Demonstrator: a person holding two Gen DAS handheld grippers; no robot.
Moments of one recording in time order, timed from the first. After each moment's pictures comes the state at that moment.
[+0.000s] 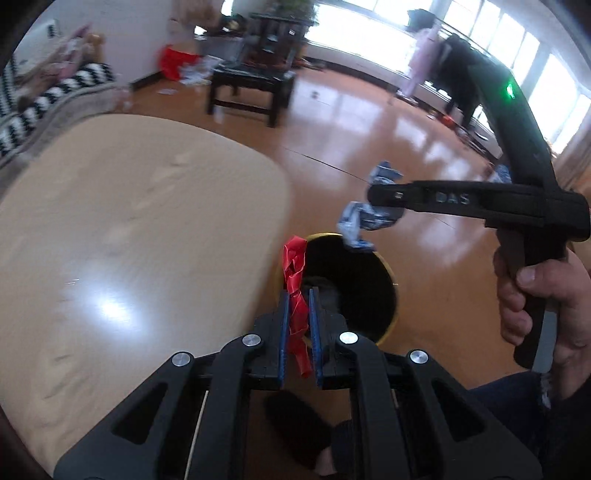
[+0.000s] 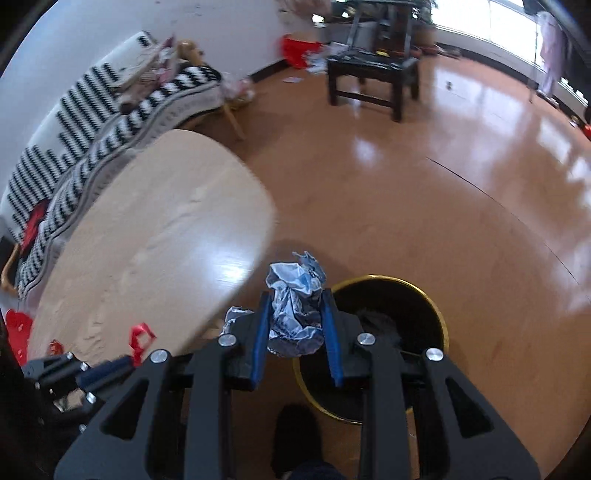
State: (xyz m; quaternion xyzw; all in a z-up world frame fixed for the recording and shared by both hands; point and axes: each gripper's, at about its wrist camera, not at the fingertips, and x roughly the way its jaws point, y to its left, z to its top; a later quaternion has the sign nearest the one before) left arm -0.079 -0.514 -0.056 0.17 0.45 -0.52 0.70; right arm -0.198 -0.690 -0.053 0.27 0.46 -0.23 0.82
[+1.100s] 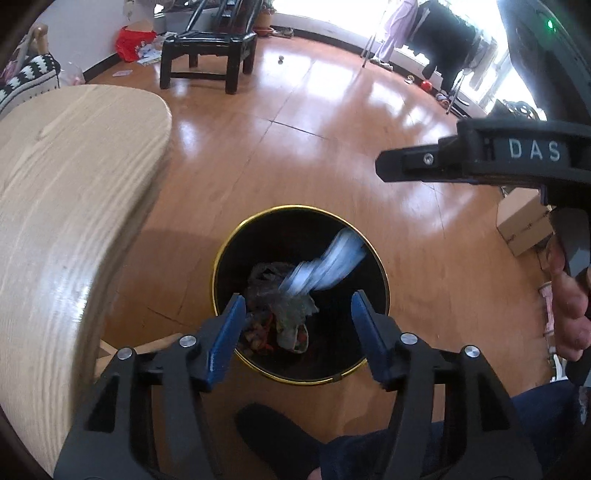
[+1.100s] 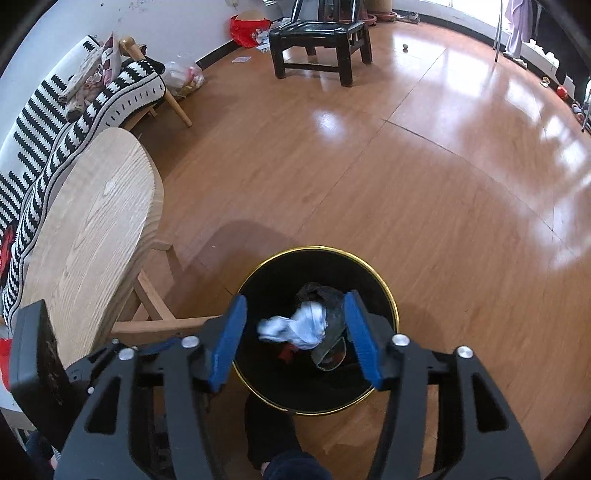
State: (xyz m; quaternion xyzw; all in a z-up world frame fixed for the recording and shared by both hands) left arm -0.096 -0.594 -0.138 0.21 0.48 -0.55 0.66; right arm -0.231 -0.733 -0.089 0.30 0.48 -0.28 0.77
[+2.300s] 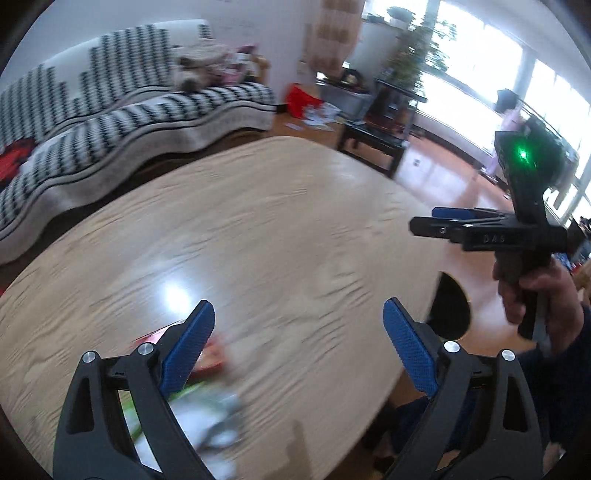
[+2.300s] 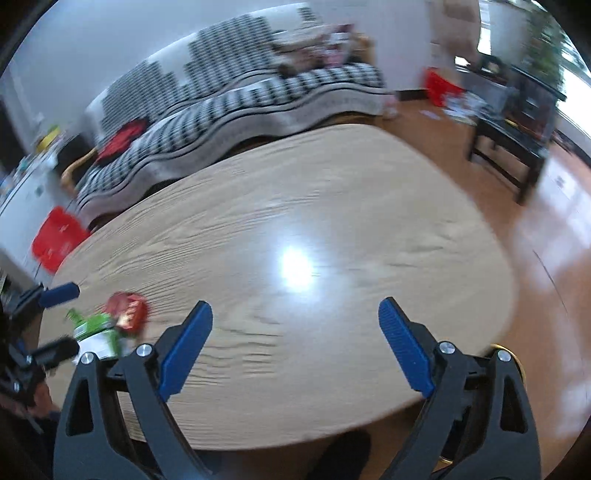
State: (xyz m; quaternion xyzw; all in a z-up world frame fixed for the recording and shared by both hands) left arm 0.010 -0.177 0.039 0.09 0.40 -0.35 0.84; right arm -0.024 -0.431 0.015 0.13 0.45 0.01 0.89
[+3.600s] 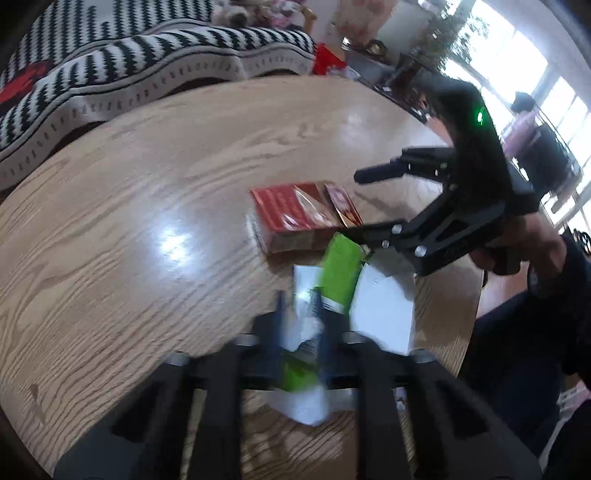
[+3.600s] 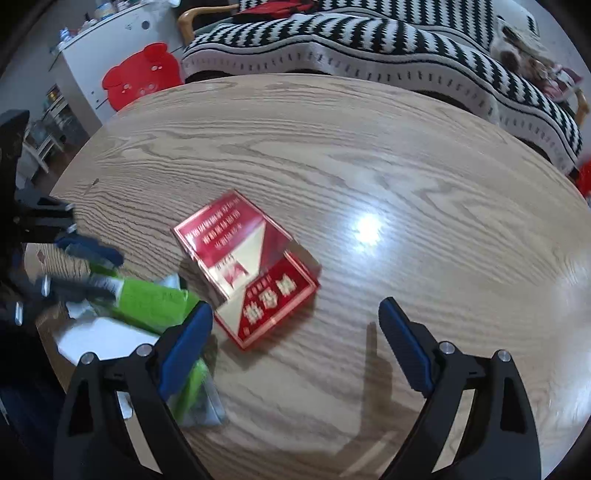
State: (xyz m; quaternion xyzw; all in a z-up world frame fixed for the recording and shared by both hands) left arm 0.060 -0.040 -0.048 0.05 0.49 -0.35 0.80; right arm 0.101 -0.208 -0.081 -0.07 0.52 0.24 0.82
